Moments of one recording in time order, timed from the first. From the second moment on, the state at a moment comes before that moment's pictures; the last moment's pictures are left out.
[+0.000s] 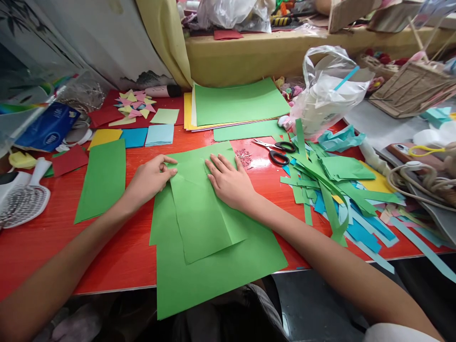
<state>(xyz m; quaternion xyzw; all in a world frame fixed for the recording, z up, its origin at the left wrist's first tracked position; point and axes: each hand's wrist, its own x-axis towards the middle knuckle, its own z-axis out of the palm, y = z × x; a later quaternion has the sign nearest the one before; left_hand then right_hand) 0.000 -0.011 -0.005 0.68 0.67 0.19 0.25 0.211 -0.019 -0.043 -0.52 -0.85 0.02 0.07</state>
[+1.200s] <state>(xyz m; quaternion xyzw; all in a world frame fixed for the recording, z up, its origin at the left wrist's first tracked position) 0.003 -0.010 -0.007 0.68 0.66 0.23 0.22 0.211 -0.018 -0.042 -0.51 -0.86 0.02 0.07</state>
